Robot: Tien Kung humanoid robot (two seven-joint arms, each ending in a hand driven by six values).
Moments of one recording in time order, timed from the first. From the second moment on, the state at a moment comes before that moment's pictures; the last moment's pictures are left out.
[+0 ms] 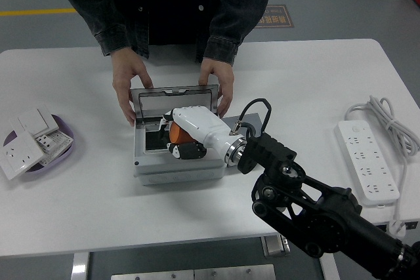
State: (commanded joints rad) left arm 0.02 0.10 -1.41 -0.18 1.19 -0.10 0.19; right arm 0.44 -0.03 0.76 1.40 -2.14 0.02 -0.11
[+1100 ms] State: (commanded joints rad) left arm 0.02 0.10 -1.37 -0.18 1.16 -0.10 0.18; right arm 0.46 -0.03 0.74 1.33 -2.04 0.03 -0.07
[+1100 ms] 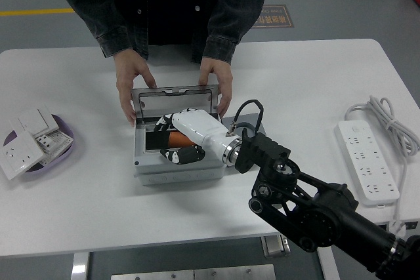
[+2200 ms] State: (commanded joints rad) left arm 0.02 0.11 -1.39 -0.18 1.18 -0.10 0.19; right arm 0.79 -0.23 0.61 1.19 -1.42 -0.01 -0.07
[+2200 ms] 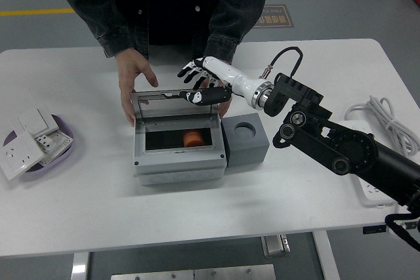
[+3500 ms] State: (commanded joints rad) left arm 0.04 0.11 -1.36 -0.18 1.15 -0.10 0.17; right arm 0.49 -0.31 0.81 1.55 -1.59 -0.02 -0.10
